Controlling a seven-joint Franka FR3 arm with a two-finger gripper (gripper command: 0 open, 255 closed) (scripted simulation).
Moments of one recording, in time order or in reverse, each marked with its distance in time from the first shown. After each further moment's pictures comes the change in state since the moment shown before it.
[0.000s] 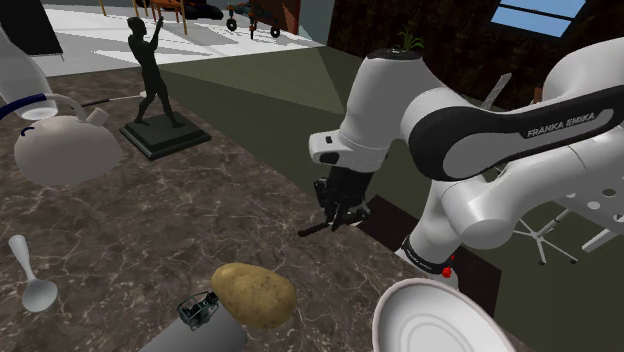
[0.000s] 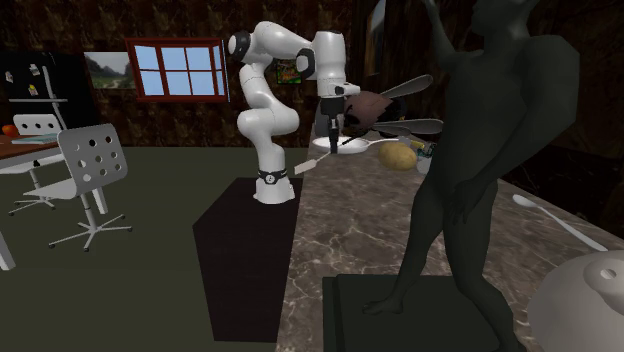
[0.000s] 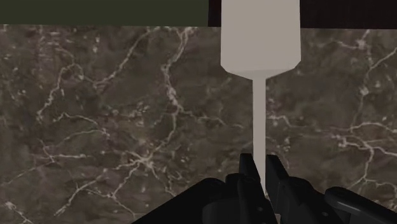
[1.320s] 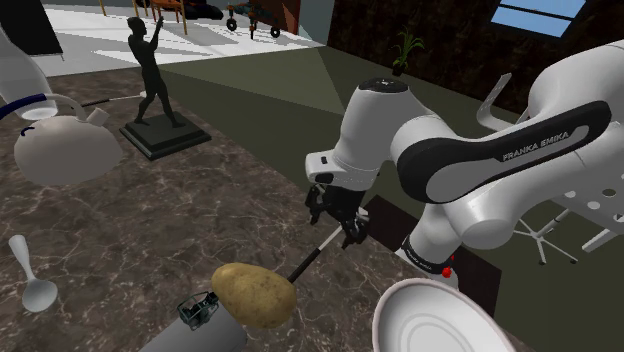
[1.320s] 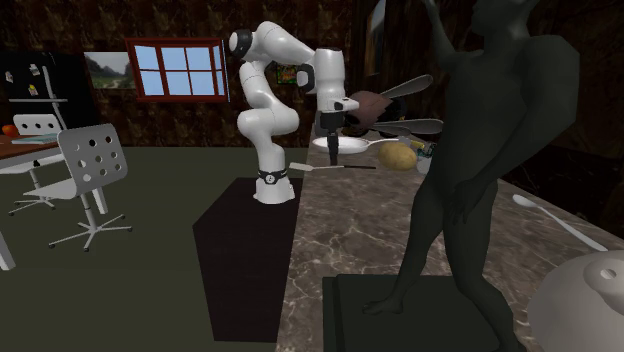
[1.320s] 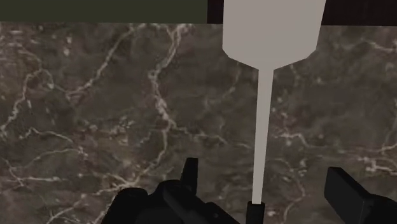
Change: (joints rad) arm 0.009 0.048 0.022 -0.085 0.025 0.132 -0.010
